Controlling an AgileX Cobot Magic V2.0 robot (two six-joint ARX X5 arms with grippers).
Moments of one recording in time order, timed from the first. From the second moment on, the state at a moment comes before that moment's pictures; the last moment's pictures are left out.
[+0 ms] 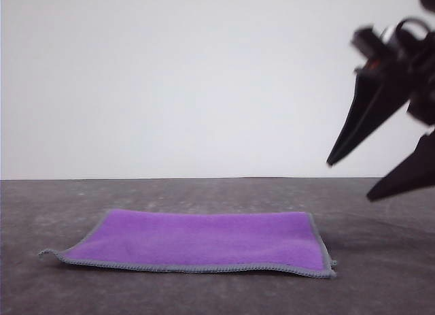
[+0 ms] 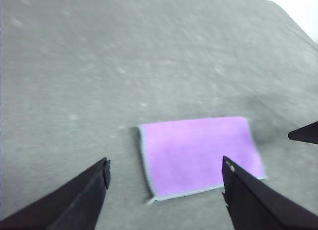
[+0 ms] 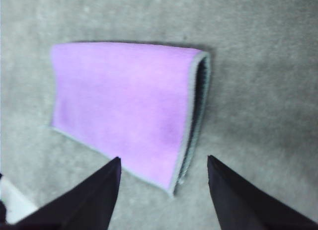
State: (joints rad) left_arx -0.31 0.44 0.73 -0.79 0.20 -0.23; right_arx 0.33 1.18 0.58 -0.29 -0.55 0.52
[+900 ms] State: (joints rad) left_arx -0.31 0.39 0.66 -0.80 0.18 -0.20; right_arx 0.35 1.55 0.59 0.04 -0.68 0.51
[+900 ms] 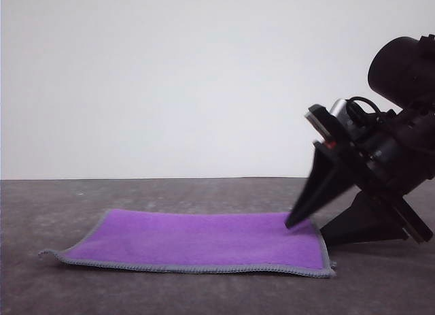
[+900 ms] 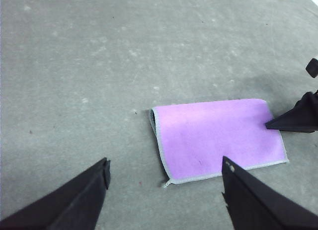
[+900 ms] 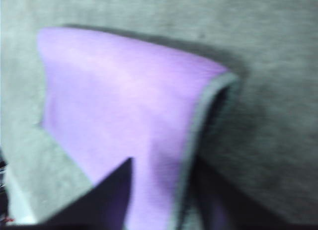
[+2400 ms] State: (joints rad) left_arx -0.31 0.39 0.66 -0.80 0.18 -0.18; right_arx 0.71 1.89 1.04 0.16 -0.74 0.58
